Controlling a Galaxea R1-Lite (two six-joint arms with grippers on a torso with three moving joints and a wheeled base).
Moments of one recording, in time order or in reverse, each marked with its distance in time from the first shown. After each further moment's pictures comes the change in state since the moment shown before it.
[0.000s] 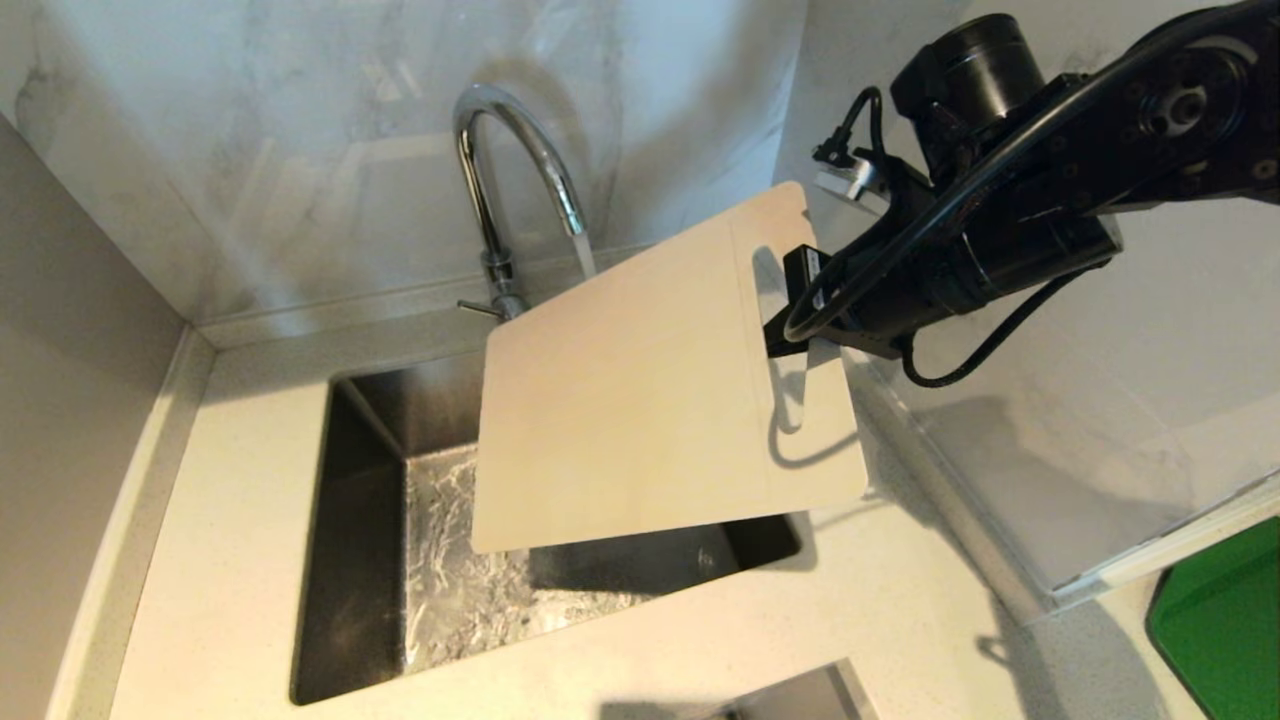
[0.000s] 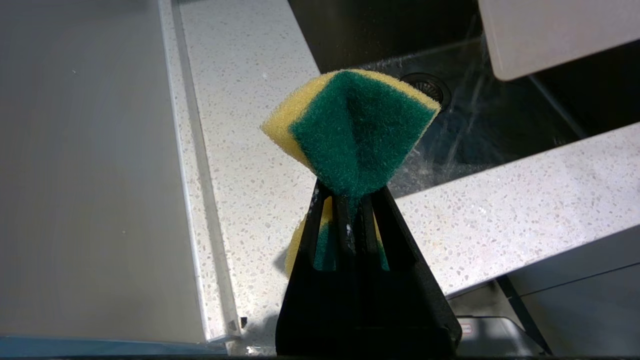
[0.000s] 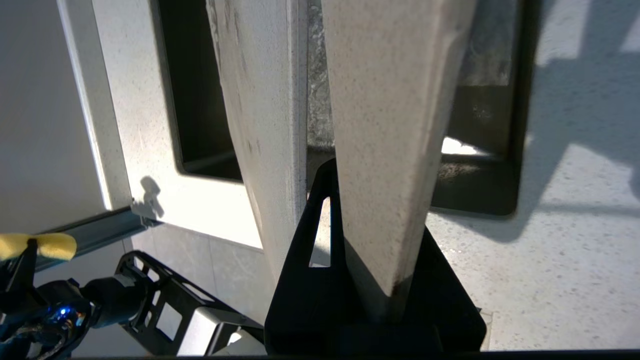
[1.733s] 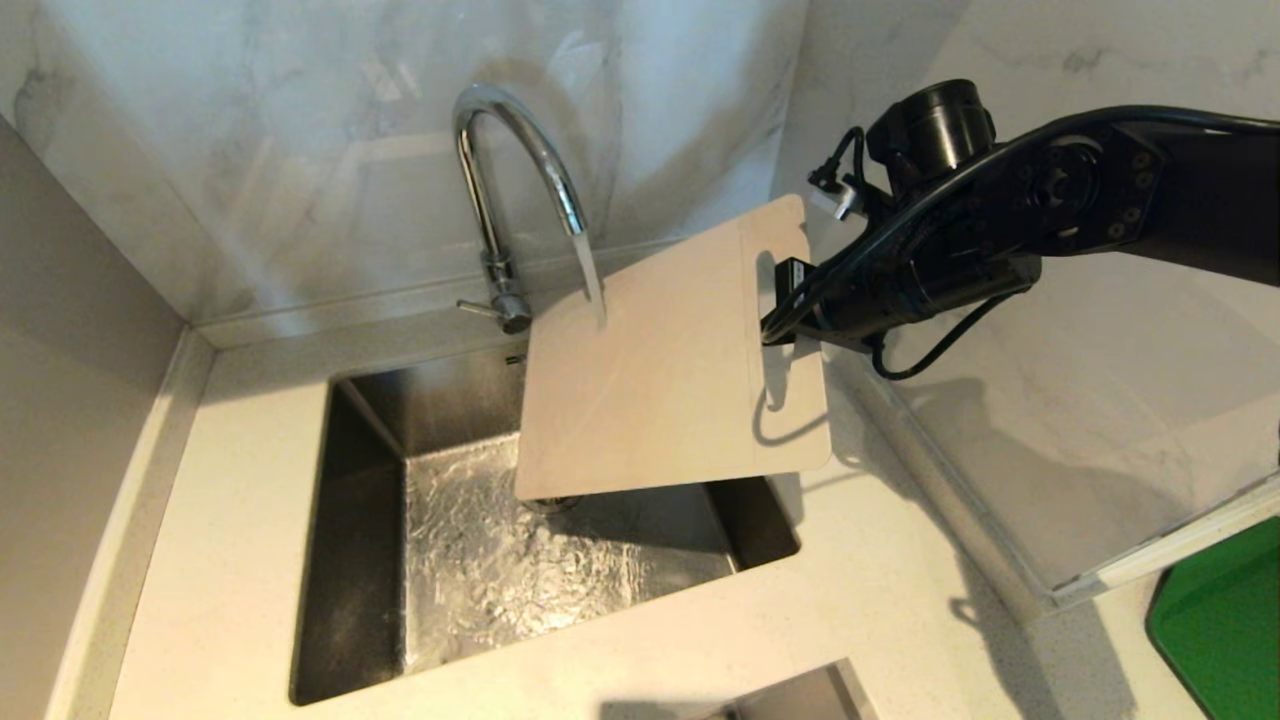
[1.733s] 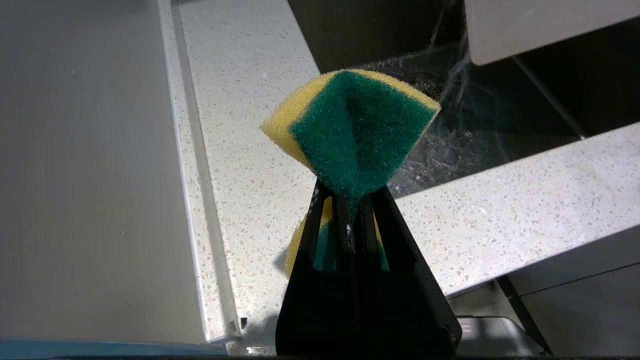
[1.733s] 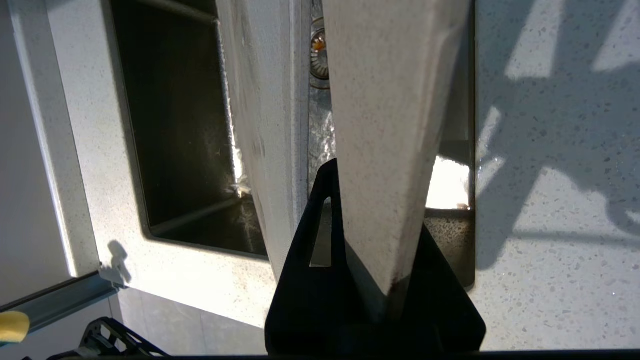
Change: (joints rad) left arm 0.000 0.000 0.000 0.000 -0.001 0.001; right arm -0.070 0.116 -0.012 -0.182 -0.011 0.005
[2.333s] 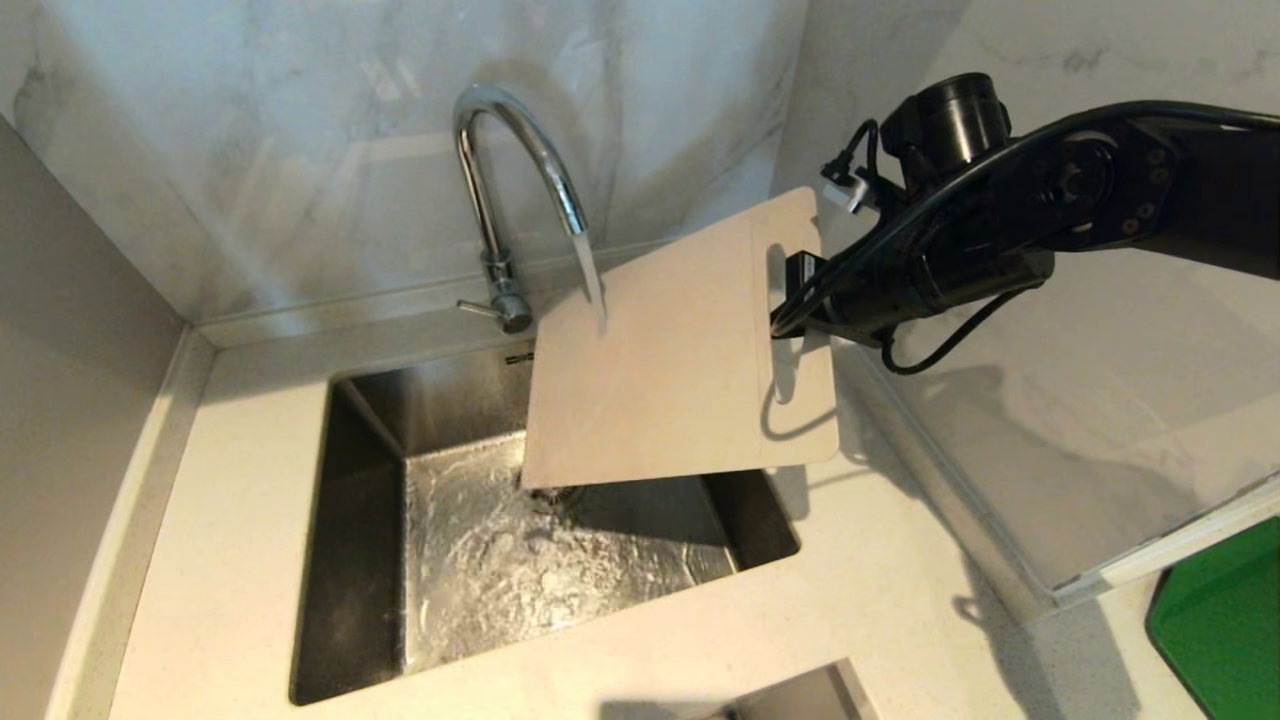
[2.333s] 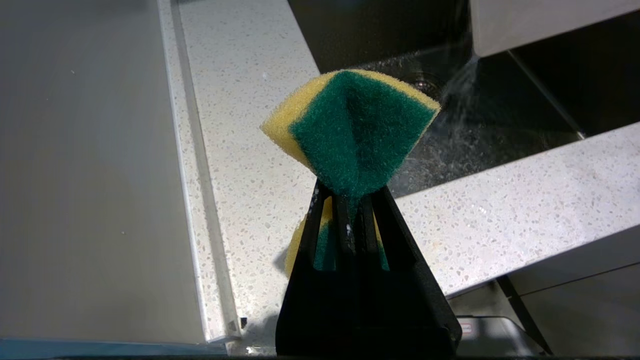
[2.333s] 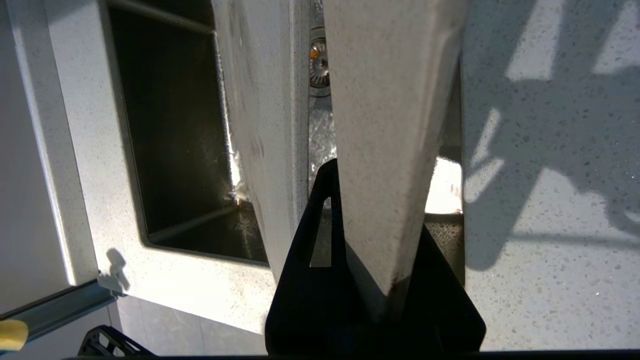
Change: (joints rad) left arm 0.000 0.000 0.000 0.000 0.000 0.000; right arm -0.020 -0.007 0.001 -0.007 0.003 0.000
